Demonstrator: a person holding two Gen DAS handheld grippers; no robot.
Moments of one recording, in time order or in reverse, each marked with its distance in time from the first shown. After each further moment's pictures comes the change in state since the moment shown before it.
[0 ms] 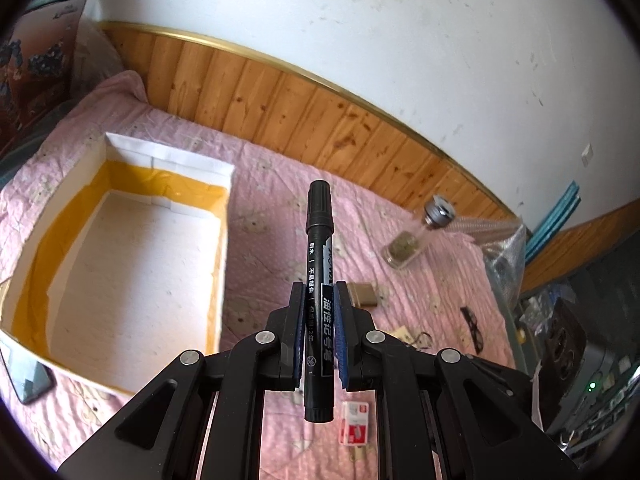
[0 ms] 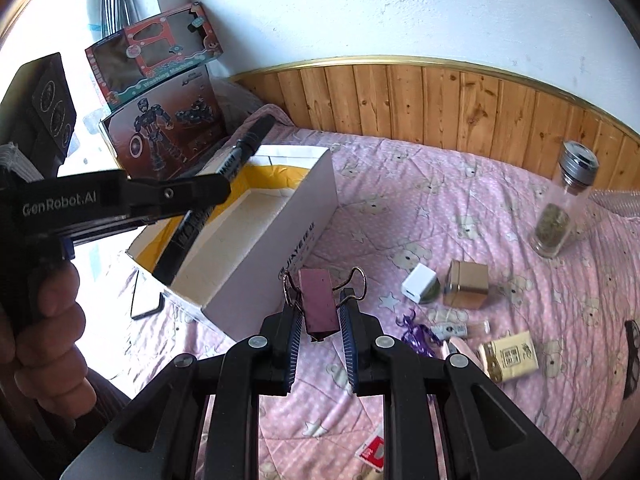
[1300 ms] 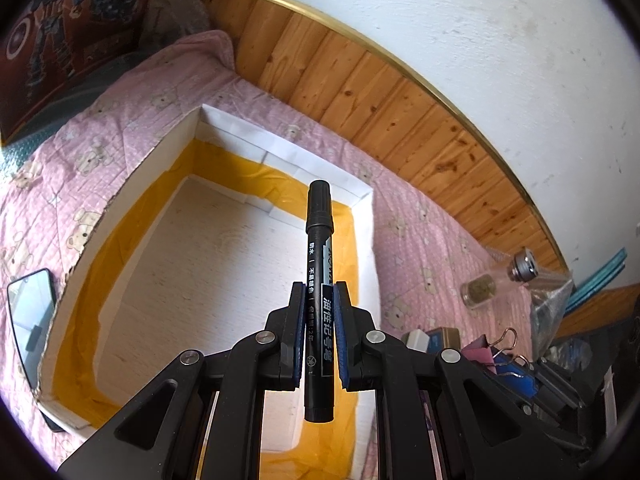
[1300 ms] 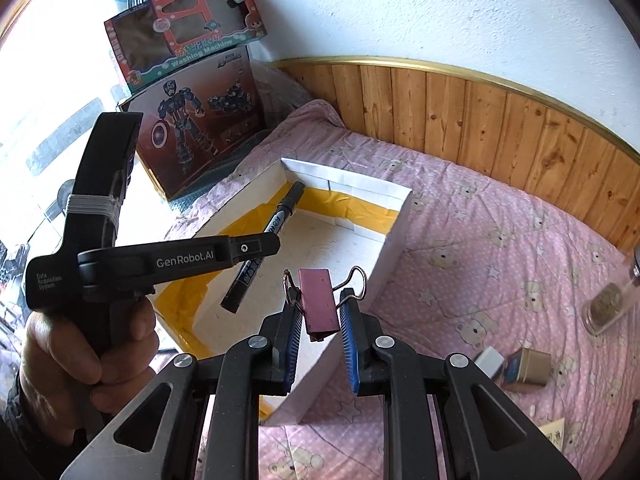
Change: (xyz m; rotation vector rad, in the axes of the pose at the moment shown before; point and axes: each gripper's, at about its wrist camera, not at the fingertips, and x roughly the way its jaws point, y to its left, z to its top) left arm 0.041 0.126 0.042 -0.206 0.050 0.155; right arm 0.078 0.069 0.086 -0.106 0.059 0.082
